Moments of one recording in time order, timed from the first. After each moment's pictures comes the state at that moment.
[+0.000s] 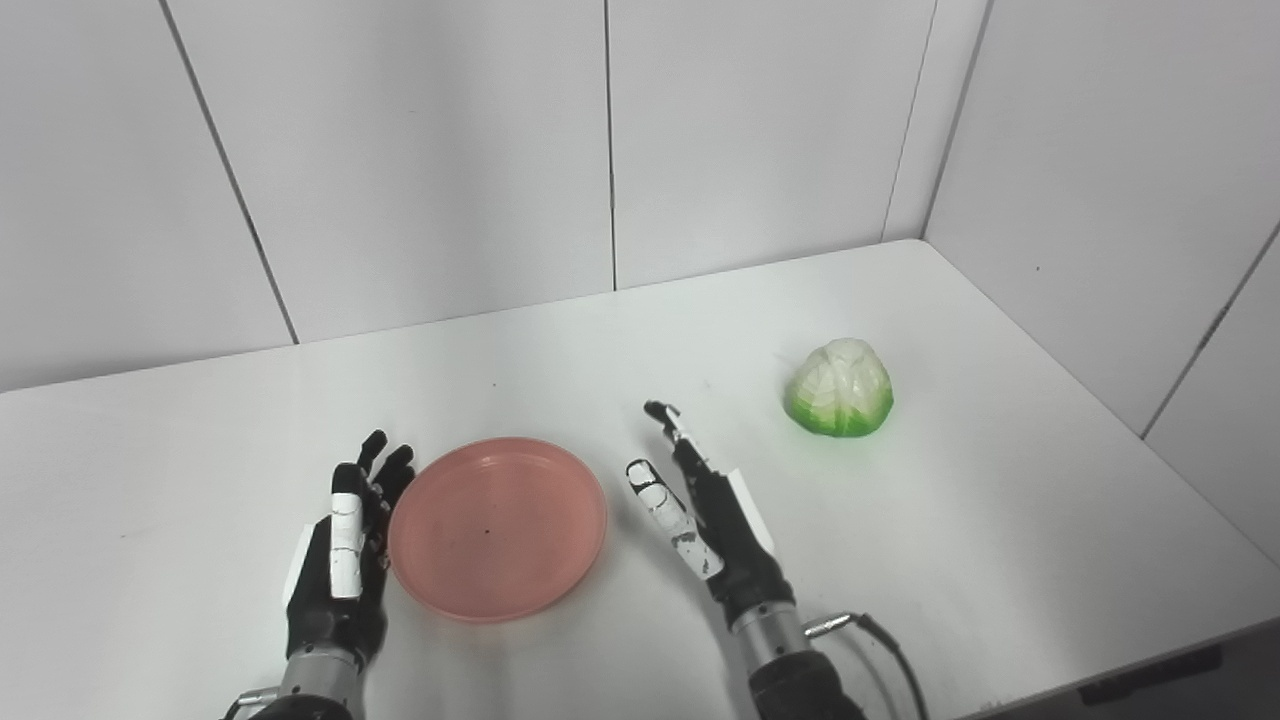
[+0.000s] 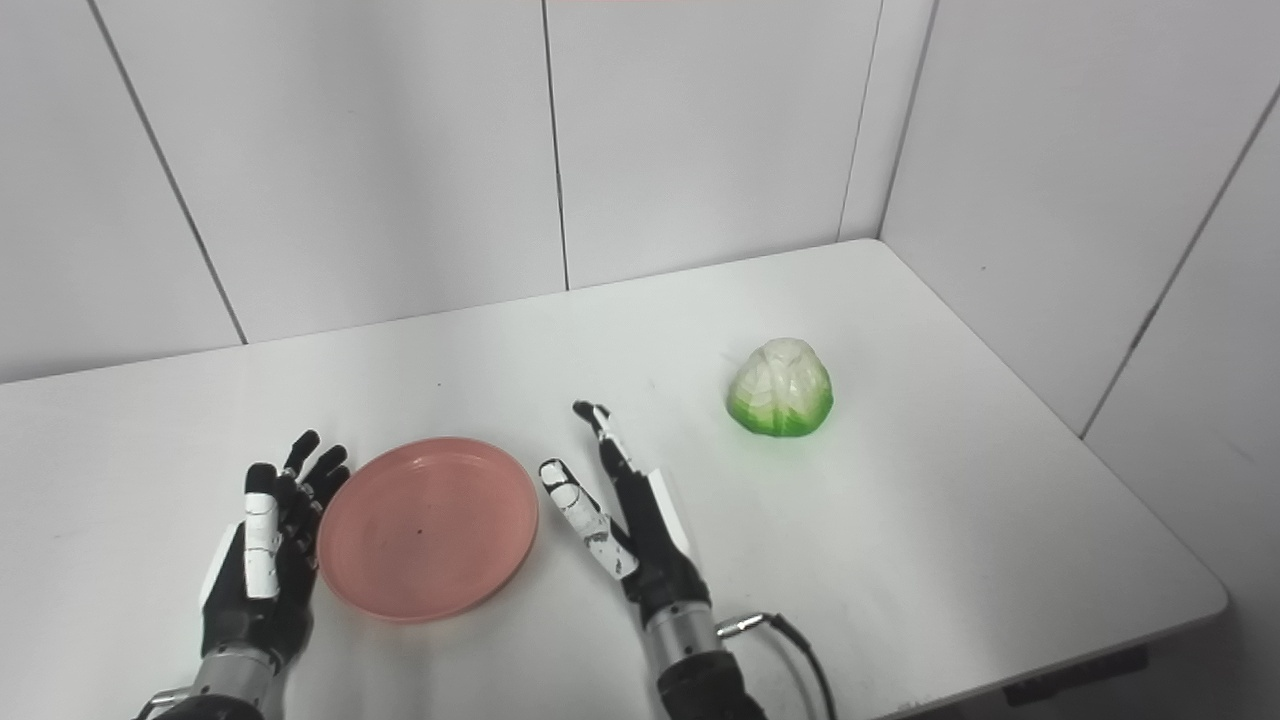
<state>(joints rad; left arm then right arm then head) -0.21 -0.02 -0.03 0.10 -0.15 0.15 -0.11 -0.07 0.05 0.13 -0.17 -0.33 0.05 -0.10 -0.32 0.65</state>
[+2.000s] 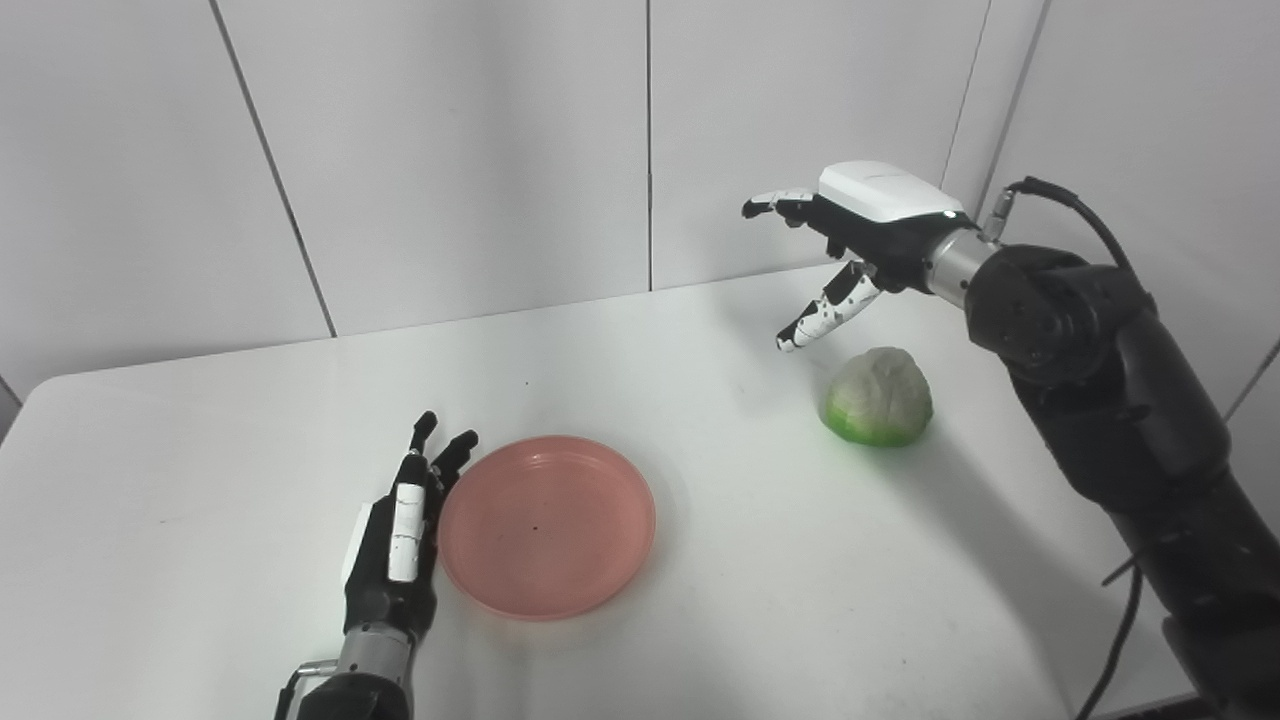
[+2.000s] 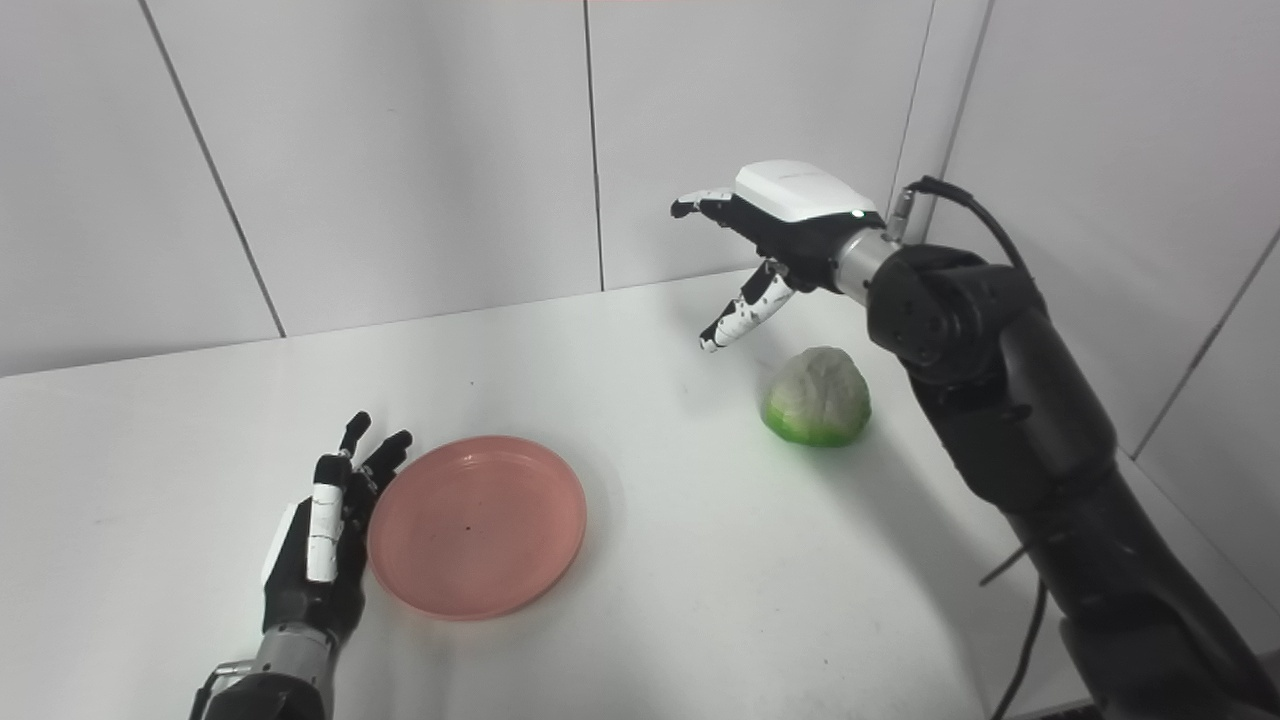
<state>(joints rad) -0.25 -0.05 -0.03 0.23 -0.13 -0.02 -0.13 -0.72 -0.66 0.17 -0.16 -0.75 0.30 0.78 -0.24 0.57</state>
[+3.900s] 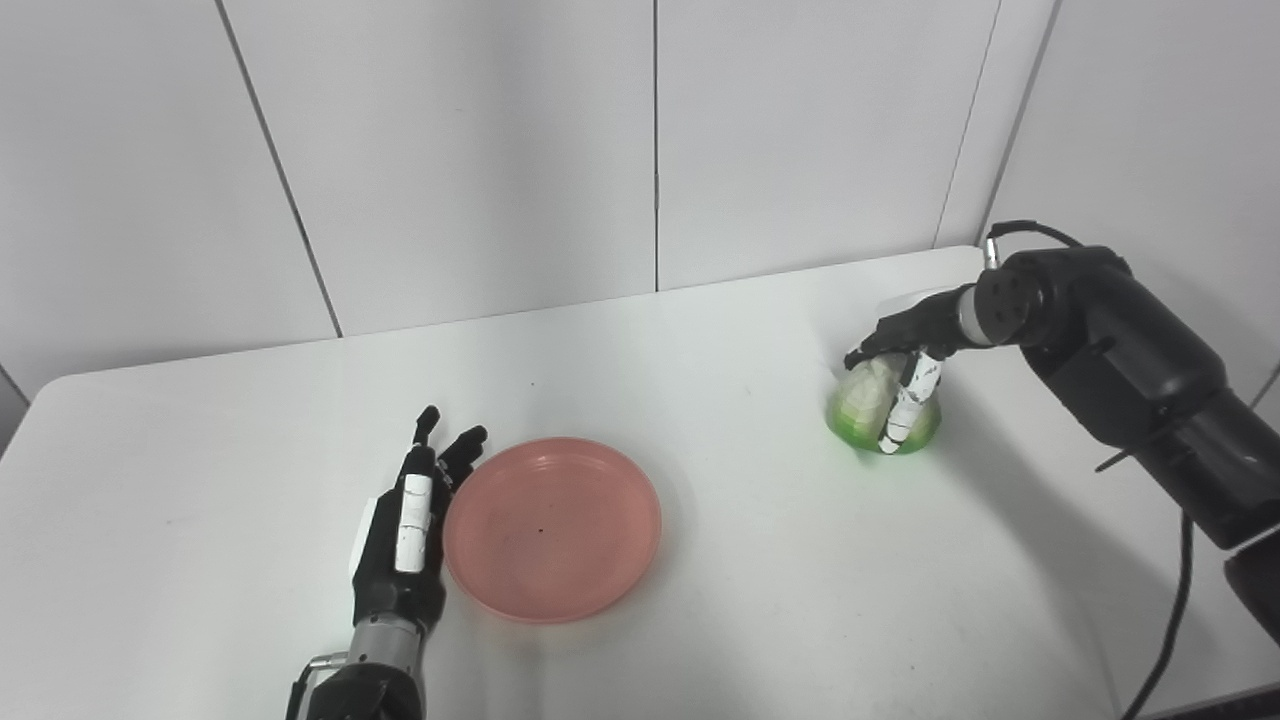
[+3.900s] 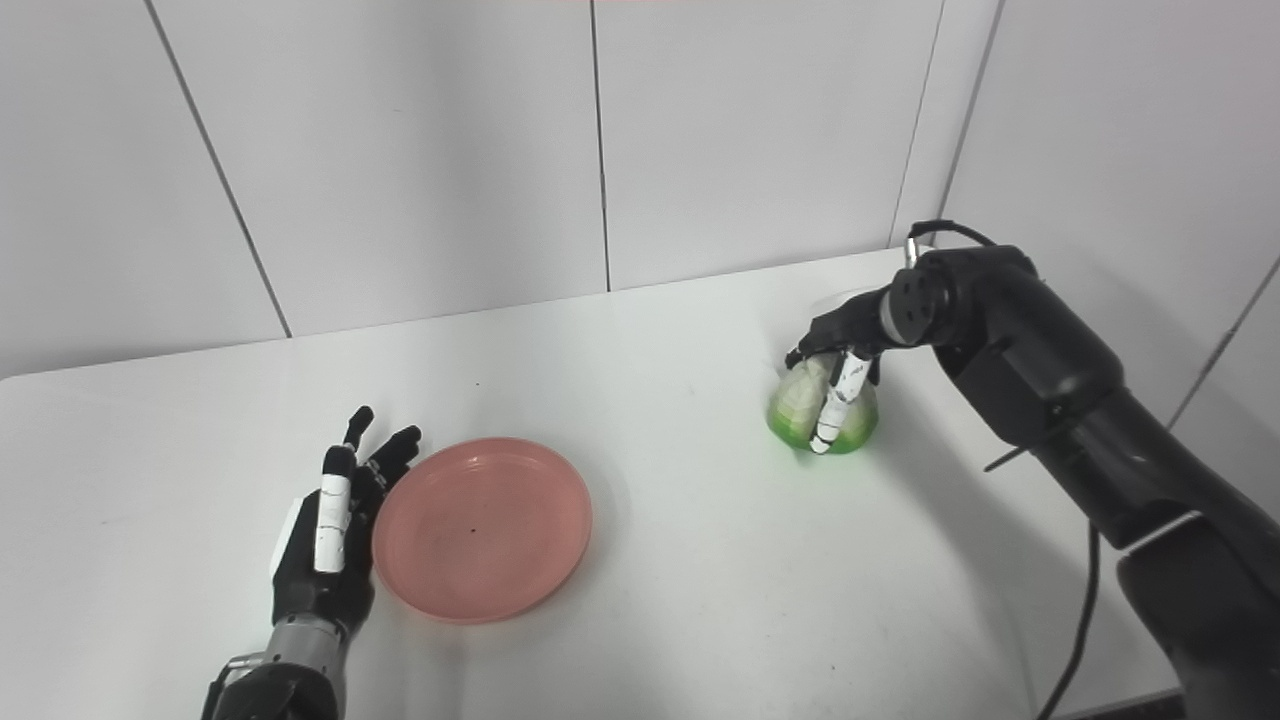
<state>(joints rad) -0.26 -0.07 -0.01 0.23 -0.15 0.01 -0.11 -0.83 -0.76 0.40 0.27 -0.71 0.33 1.08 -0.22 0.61</state>
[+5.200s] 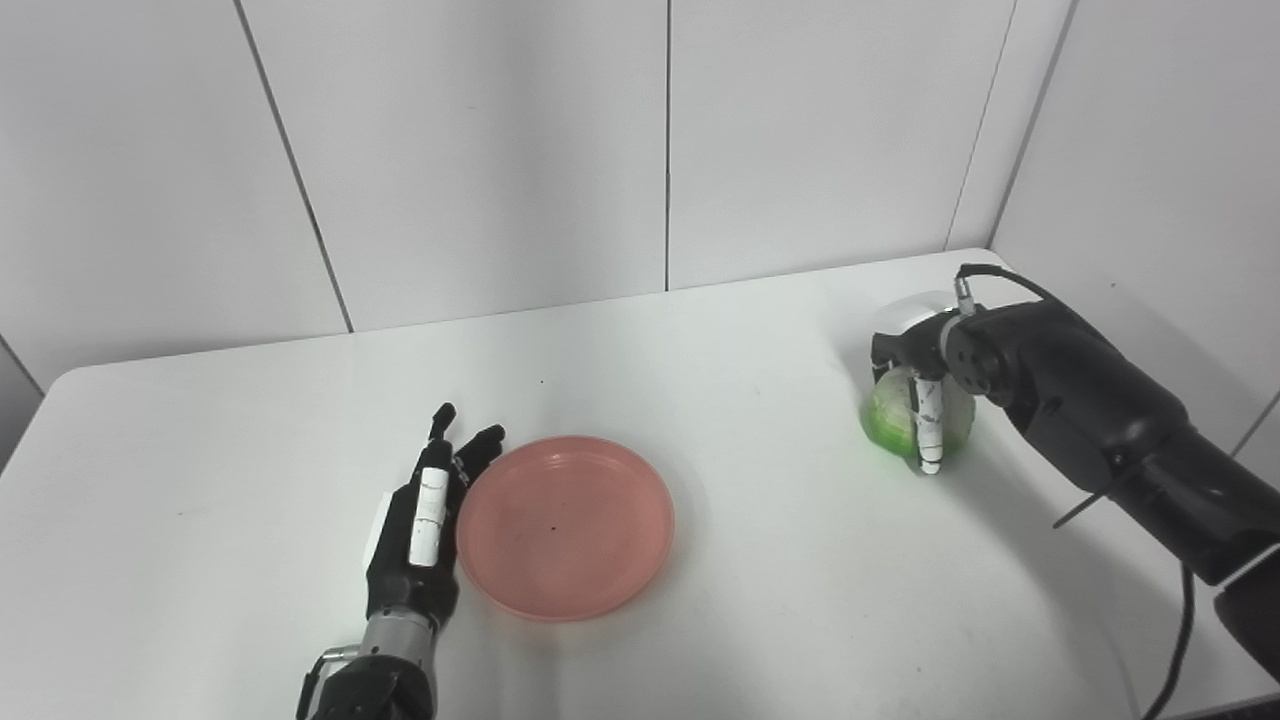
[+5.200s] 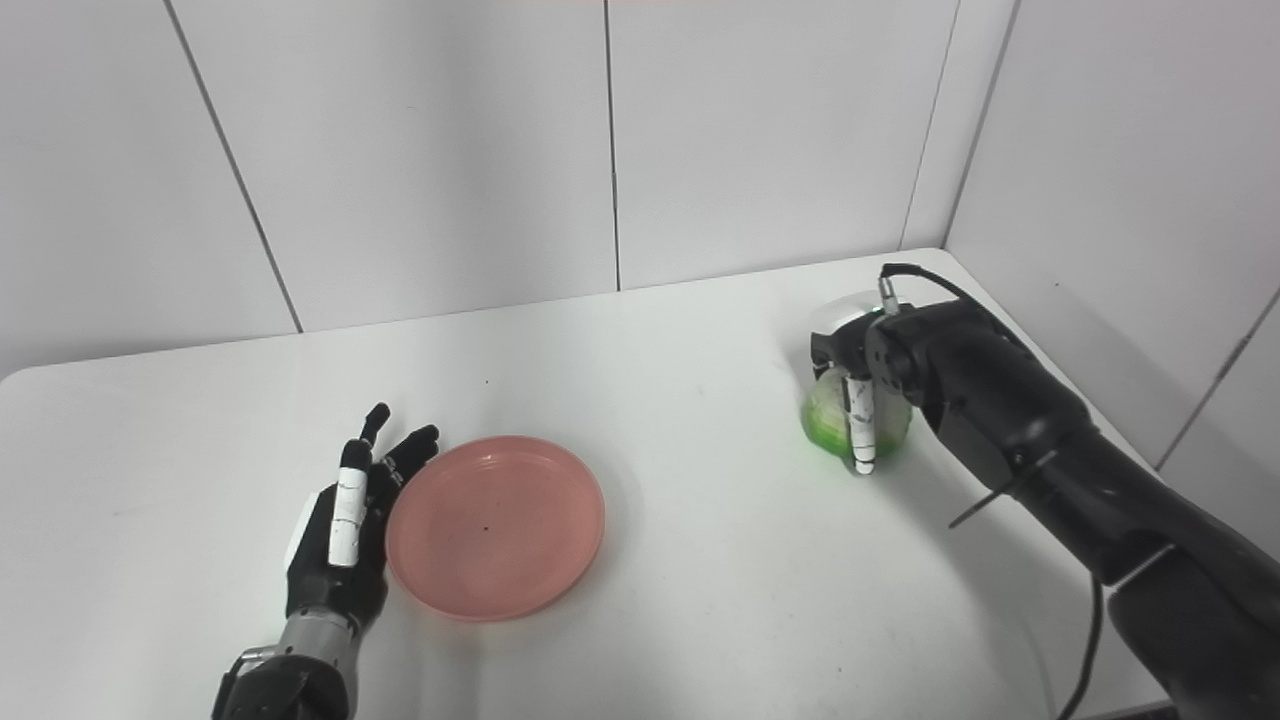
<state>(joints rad) -0.26 -0.08 -0.01 0.21 -0.15 0.05 -0.11 -0.80 -0.73 0.52 0.34 -0.90 0.26 0.81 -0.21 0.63</state>
